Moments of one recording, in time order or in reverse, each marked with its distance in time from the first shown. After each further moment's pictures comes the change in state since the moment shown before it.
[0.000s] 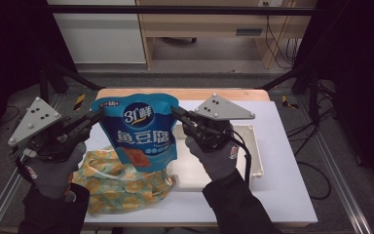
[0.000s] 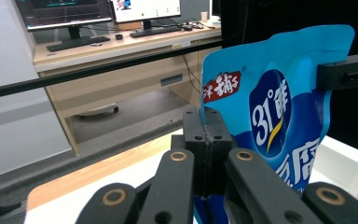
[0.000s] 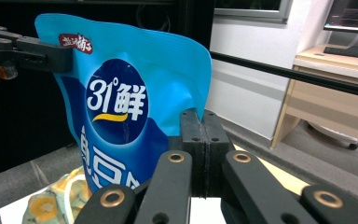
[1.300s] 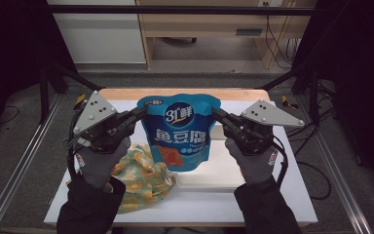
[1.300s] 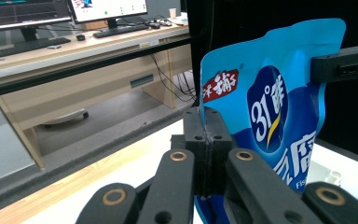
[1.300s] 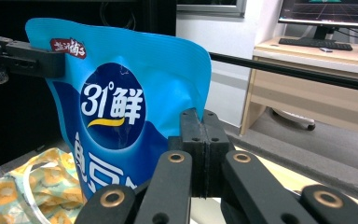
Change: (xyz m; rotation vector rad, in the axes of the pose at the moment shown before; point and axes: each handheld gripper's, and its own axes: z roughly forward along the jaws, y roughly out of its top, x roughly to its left) left arm -0.047 0.009 0.060 0.010 -0.117 0.026; right arm -0.047 -0.018 -0.055 0.006 -0.121 0.029
